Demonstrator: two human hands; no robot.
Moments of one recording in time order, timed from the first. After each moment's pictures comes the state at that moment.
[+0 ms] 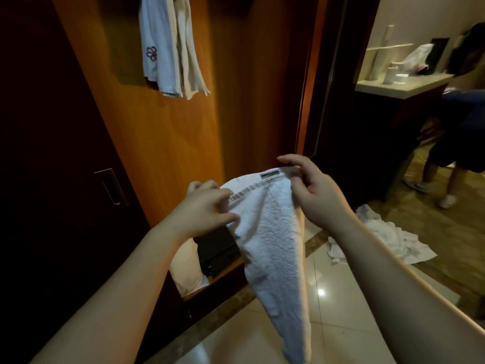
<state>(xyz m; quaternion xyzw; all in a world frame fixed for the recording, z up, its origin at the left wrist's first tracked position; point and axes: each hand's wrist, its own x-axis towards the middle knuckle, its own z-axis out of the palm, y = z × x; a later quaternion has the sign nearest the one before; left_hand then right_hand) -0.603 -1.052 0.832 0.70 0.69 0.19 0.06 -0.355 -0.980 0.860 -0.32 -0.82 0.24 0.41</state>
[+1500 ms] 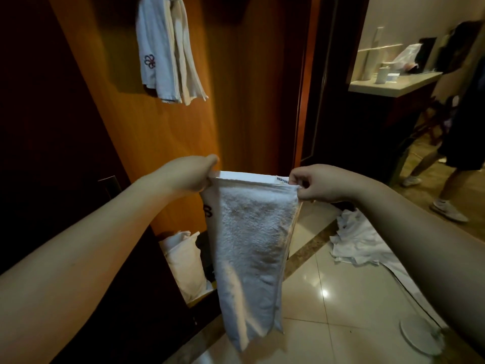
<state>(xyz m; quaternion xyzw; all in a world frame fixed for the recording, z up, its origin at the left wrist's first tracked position) -0.642 -1.014 0.902 0.69 0.72 -0.04 -0.06 -0.352 -0.923 0.882 -0.36 -0.91 0.19 0.07</state>
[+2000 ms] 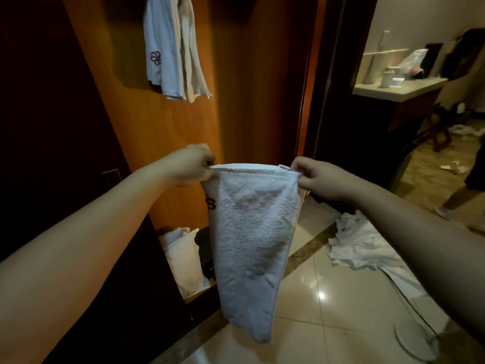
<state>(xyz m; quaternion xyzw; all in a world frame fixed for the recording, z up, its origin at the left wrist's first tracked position) -0.652 -1.012 0.902 0.69 0.71 0.07 -0.04 -0.347 -0.914 0.870 -0.36 -0.88 0.24 0.18</state>
